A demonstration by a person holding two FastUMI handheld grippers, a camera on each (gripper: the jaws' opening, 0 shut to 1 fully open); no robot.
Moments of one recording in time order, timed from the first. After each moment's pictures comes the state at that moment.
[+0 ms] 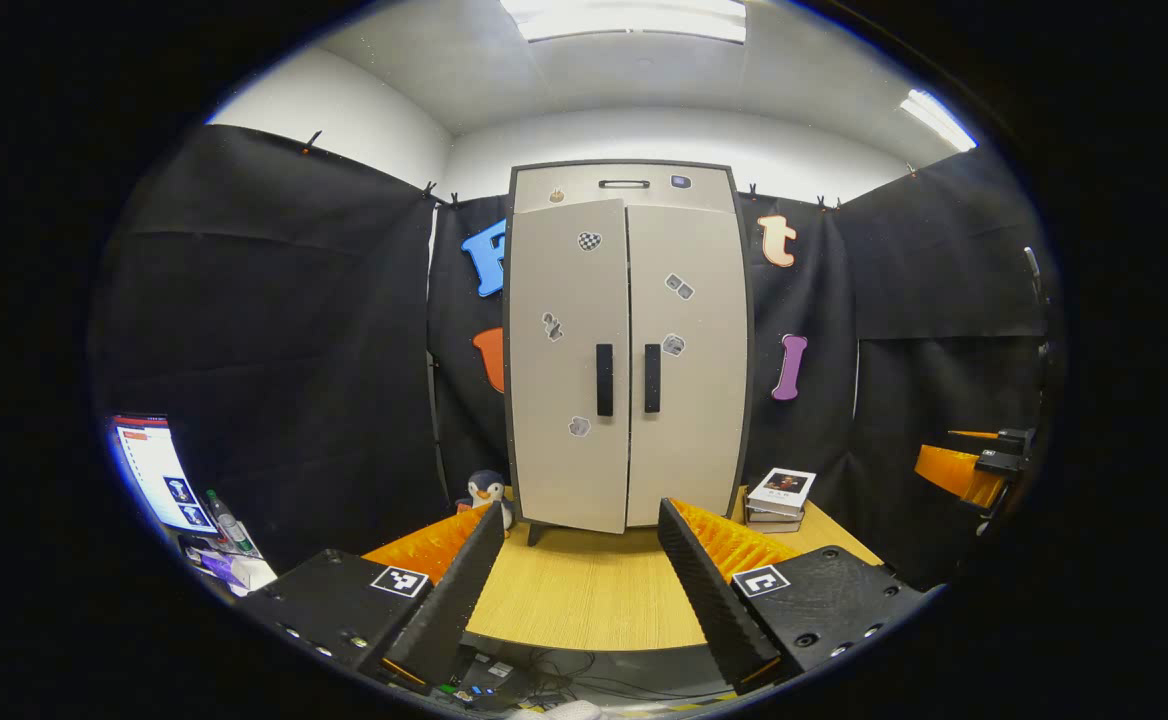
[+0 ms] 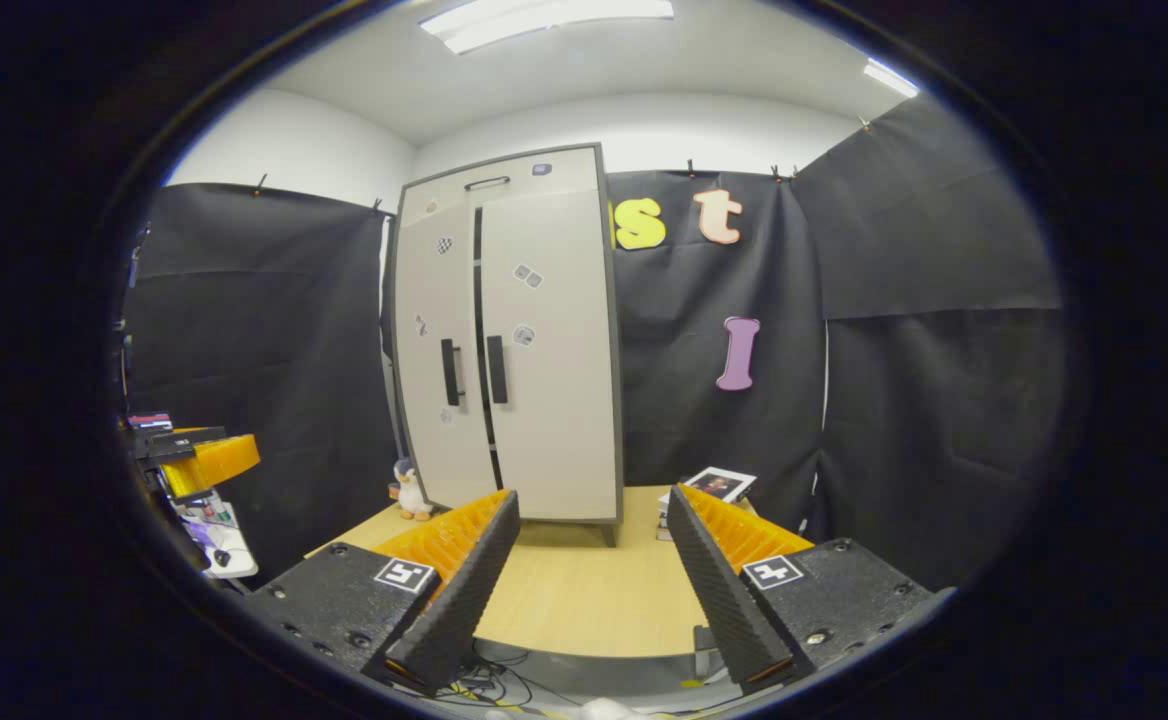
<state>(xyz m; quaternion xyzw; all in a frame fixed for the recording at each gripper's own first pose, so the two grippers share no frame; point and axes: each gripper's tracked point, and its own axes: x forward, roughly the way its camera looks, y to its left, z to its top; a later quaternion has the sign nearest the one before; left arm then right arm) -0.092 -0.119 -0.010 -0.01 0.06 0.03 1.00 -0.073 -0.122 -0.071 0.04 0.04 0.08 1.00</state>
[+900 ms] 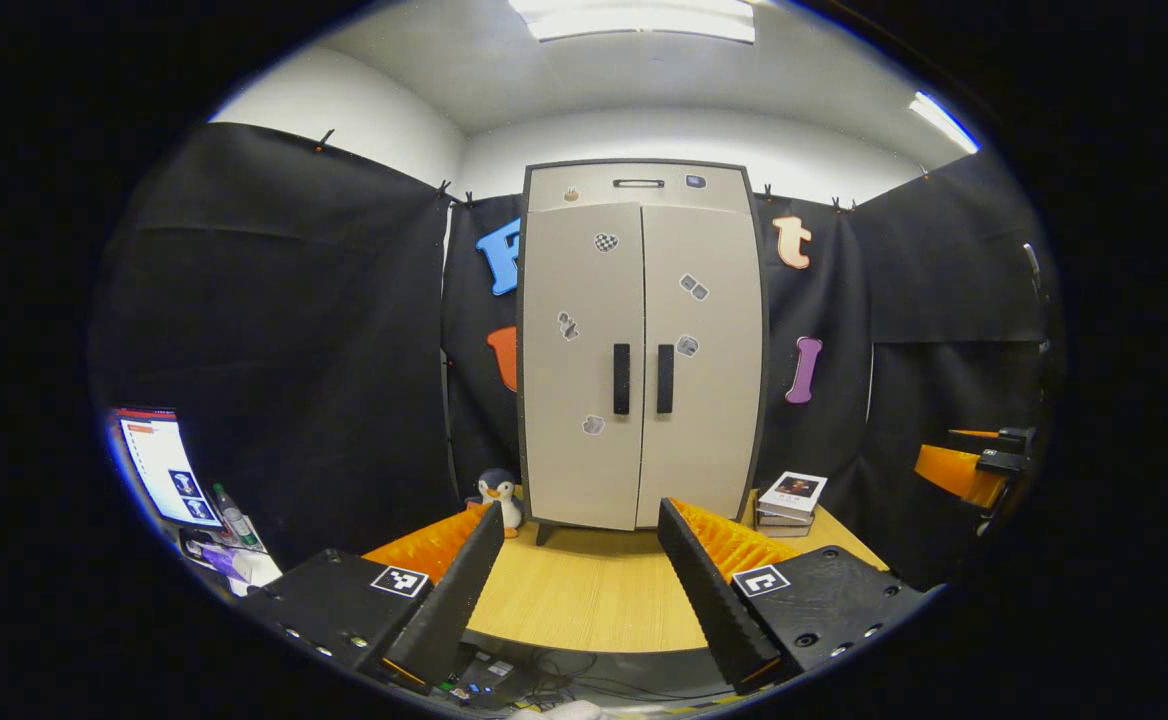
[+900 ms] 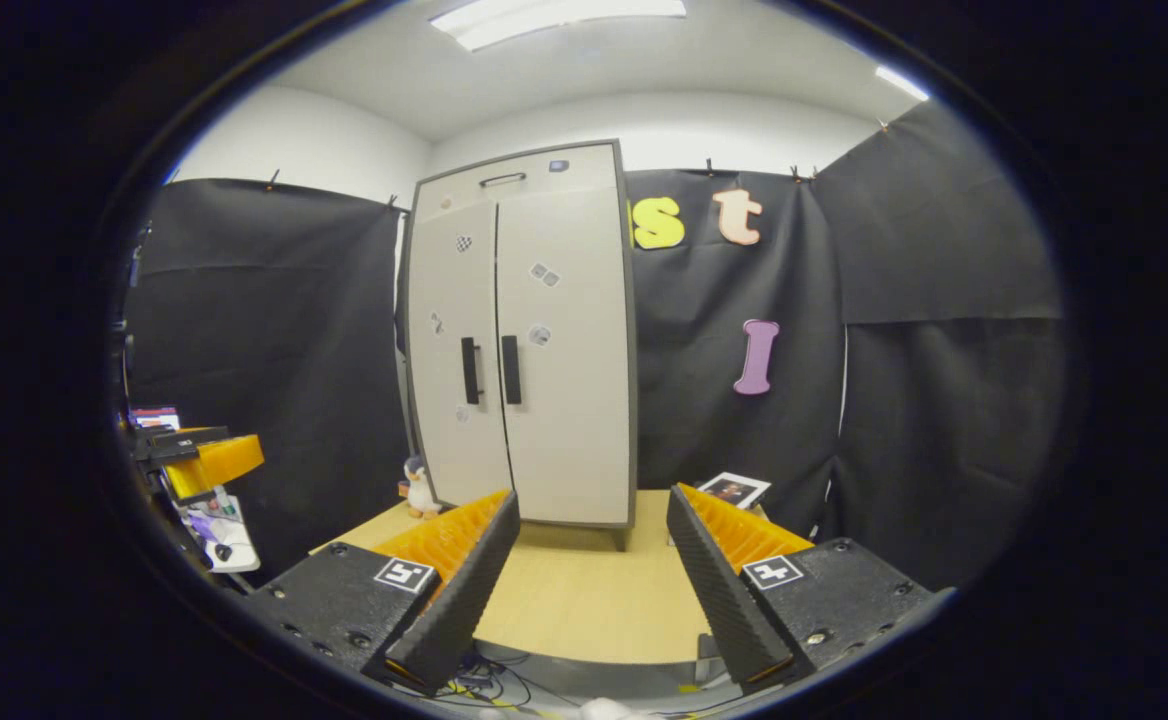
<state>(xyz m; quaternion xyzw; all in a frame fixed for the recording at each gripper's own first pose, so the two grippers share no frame) -0.090 -0.116 -0.008 -0.02 0.06 0.05 1.00 -0.059 -0.116 -0.070 0.03 0.04 0.10 0.99</state>
